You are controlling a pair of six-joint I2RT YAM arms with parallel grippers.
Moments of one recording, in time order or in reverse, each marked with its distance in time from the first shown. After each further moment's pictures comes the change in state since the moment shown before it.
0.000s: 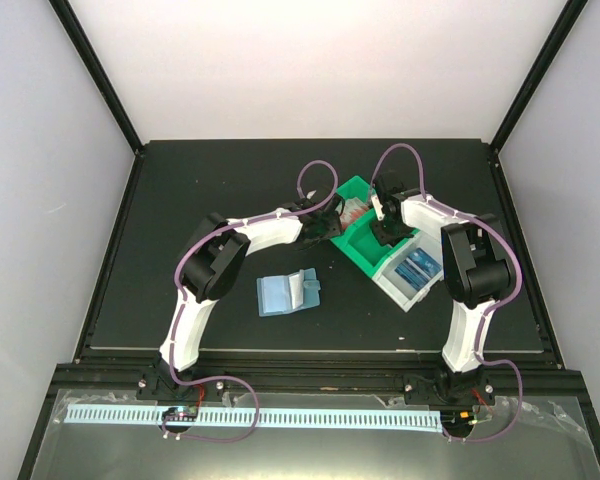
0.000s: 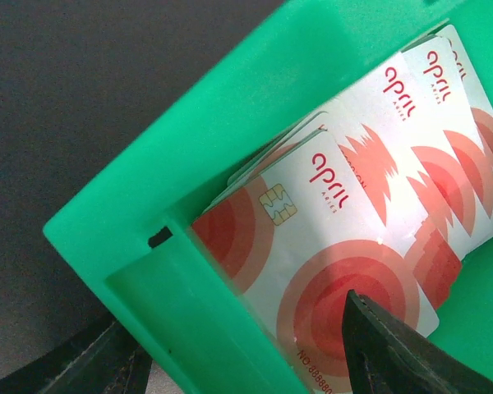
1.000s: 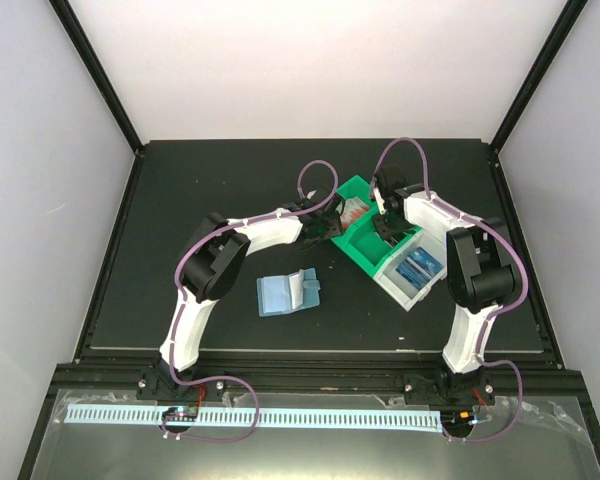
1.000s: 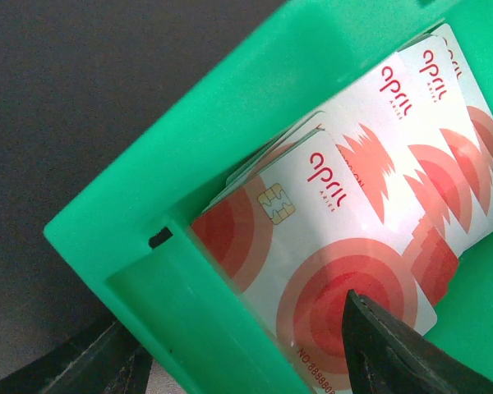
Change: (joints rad) left arm 0.000 0.000 0.000 0.006 0.002 -0.001; right arm 0.002 -0.040 0.030 -0.034 0.033 0.019
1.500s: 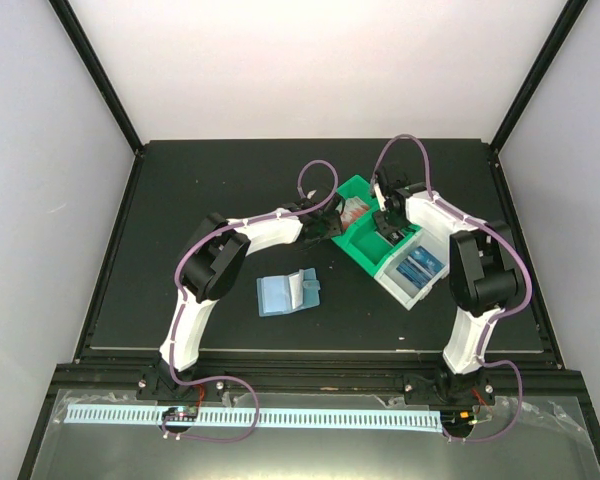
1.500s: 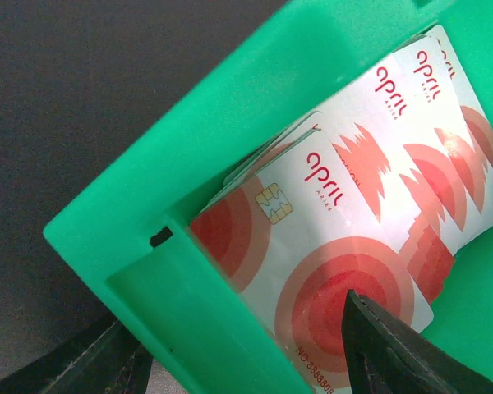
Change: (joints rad) left arm 0.000 0.000 0.000 0.009 0.003 -0.001; right arm 0.002 -0.027 -0.002 0.016 0.021 -0.019
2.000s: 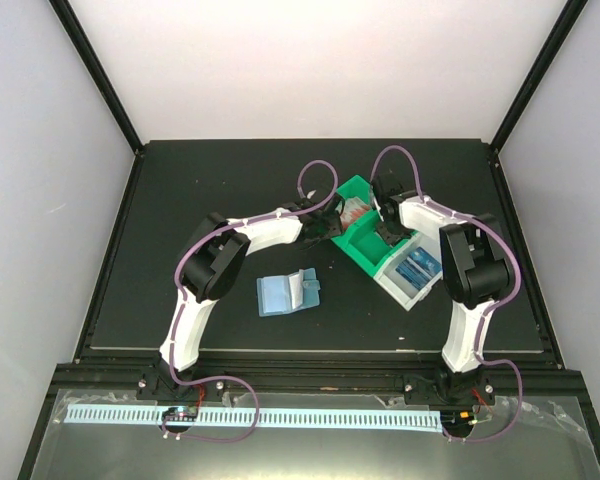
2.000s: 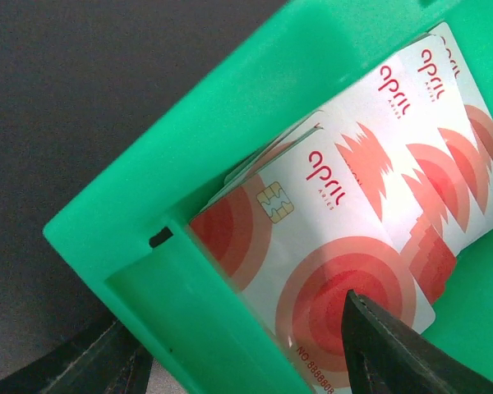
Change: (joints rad) left arm 0.000 0.000 0.000 -0.005 0.006 0.001; right arm 0.006 0.063 -0.039 0.031 0.145 -0.074
